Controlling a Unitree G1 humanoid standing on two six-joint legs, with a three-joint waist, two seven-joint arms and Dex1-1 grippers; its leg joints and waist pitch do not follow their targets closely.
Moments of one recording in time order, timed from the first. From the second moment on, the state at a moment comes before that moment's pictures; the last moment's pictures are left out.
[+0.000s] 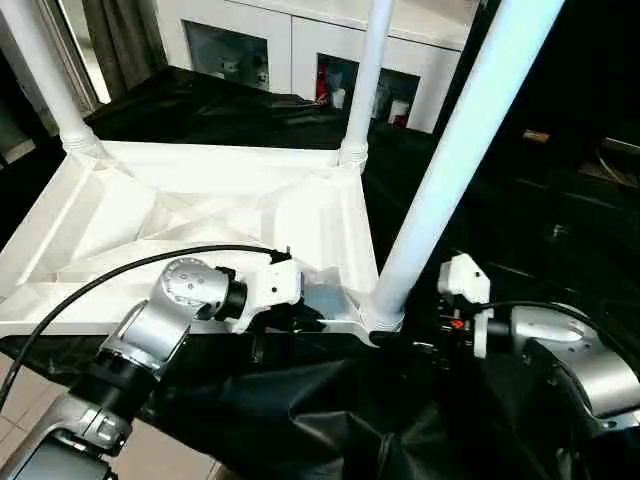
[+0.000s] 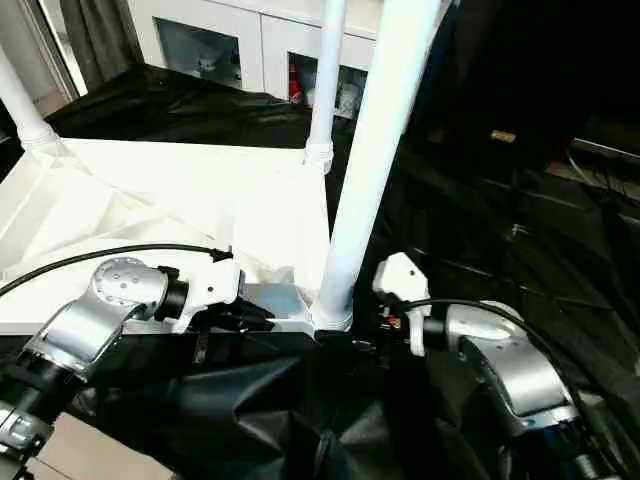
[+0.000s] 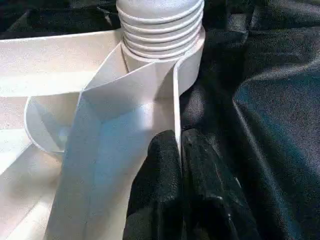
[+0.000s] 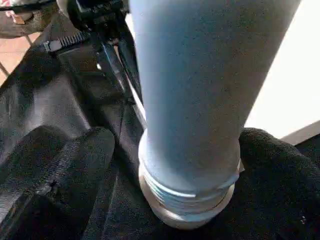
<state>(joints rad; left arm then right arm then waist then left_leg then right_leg) -0.49 0.48 -0.37 0.30 -0.01 0.06 -1.23 -0.24 -0.54 0.20 0.04 0.31 0.28 1.03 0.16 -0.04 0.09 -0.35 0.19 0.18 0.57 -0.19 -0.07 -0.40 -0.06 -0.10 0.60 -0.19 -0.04</state>
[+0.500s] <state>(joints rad) -0.48 0.49 -0.37 0.27 -0.01 0.08 -1.23 -0.25 -0.48 0.20 0.08 0.32 0.30 1.01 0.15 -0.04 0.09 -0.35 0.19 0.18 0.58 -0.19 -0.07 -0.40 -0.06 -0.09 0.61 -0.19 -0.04</state>
